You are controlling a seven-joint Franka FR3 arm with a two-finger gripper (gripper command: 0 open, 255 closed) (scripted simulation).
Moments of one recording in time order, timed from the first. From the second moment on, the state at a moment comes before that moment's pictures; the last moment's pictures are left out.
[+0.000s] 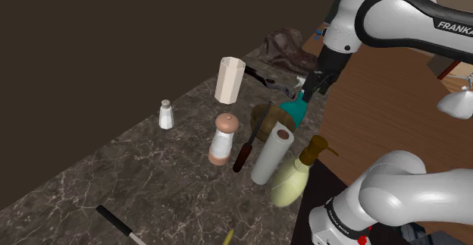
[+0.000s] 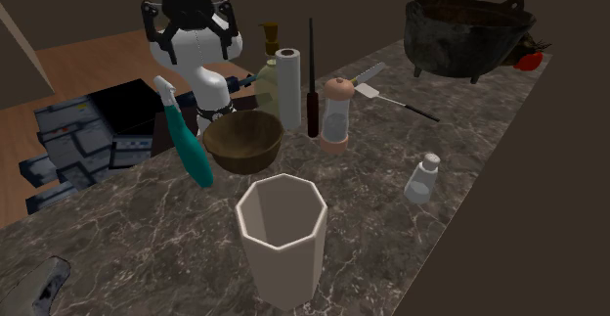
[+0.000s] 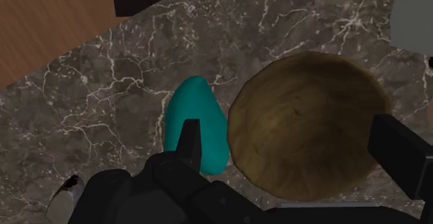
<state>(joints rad) 0.02 -0.78 0.02 -2.42 -0.03 1.59 0.04</state>
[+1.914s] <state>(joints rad) 0.14 0.07 0.34 -1.88 0.01 1.97 0.53</state>
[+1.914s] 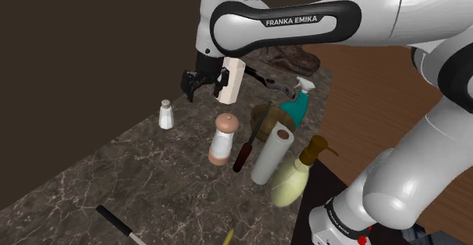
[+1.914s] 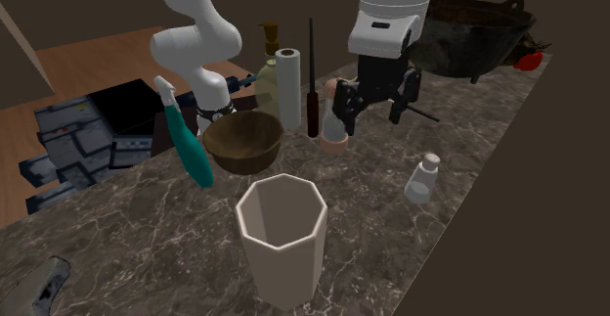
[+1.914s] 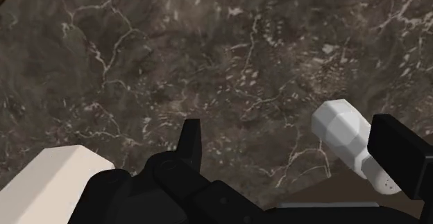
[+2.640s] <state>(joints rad) 0.25 0.43 0.36 -1.49 -0.10 1.95 0.67</state>
